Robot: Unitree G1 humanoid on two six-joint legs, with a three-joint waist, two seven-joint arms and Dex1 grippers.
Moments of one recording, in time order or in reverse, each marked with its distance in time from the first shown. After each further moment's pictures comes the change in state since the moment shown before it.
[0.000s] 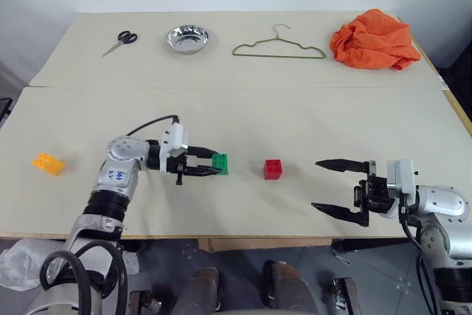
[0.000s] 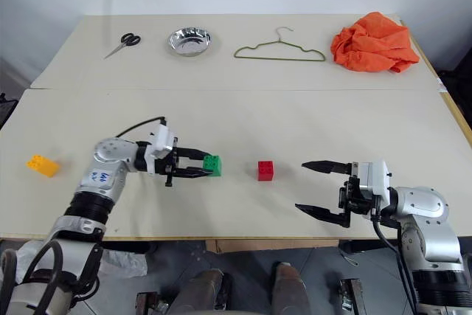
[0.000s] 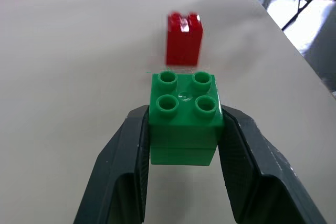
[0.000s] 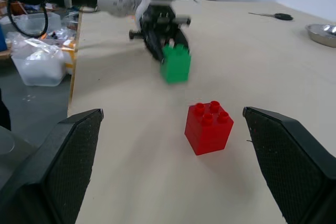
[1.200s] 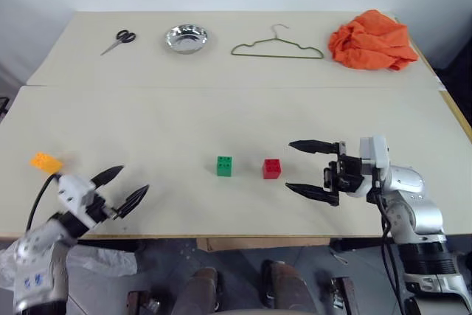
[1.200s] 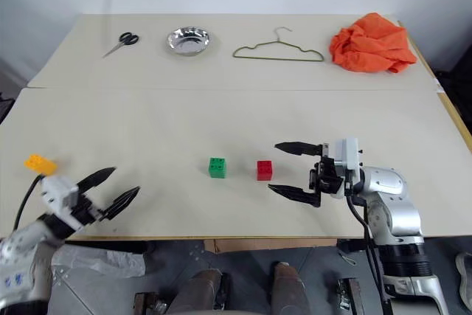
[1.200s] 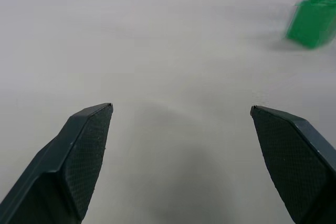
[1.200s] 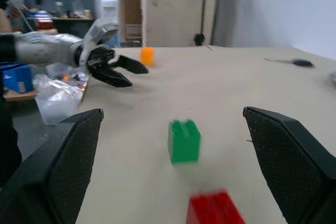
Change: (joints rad) left arm 0.915 -0.110 0.707 -0.738 -0.166 0.116 0.701; right arm -0.252 0.170 0.159 0.104 -0.002 0.038 0.001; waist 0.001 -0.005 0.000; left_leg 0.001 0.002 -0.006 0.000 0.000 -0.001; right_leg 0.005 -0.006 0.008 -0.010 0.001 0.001
